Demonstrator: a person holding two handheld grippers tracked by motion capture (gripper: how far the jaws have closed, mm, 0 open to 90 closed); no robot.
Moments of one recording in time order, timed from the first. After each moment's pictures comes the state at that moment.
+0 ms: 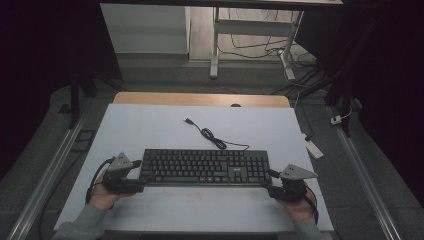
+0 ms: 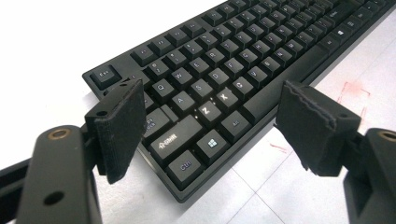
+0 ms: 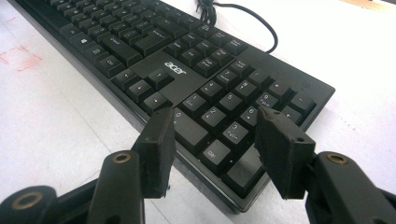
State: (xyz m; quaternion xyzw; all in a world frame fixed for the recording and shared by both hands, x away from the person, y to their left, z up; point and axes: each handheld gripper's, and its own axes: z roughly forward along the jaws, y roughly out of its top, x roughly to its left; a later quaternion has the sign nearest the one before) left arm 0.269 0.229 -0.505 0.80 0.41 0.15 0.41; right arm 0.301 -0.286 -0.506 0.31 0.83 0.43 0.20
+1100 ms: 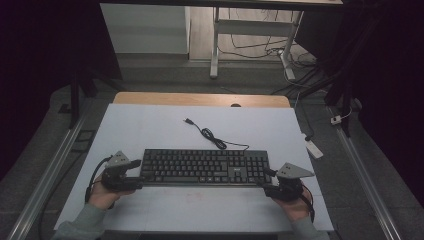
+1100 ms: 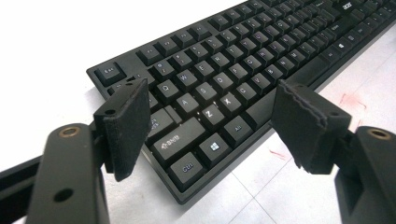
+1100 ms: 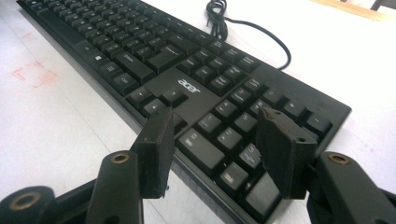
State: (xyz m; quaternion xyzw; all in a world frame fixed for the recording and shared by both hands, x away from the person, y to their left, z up) left arm 0.273 0.234 -0.505 0.79 0.43 0.14 0.42; right arm 0.301 -0.273 -0.500 0.30 0.82 0.44 0.19
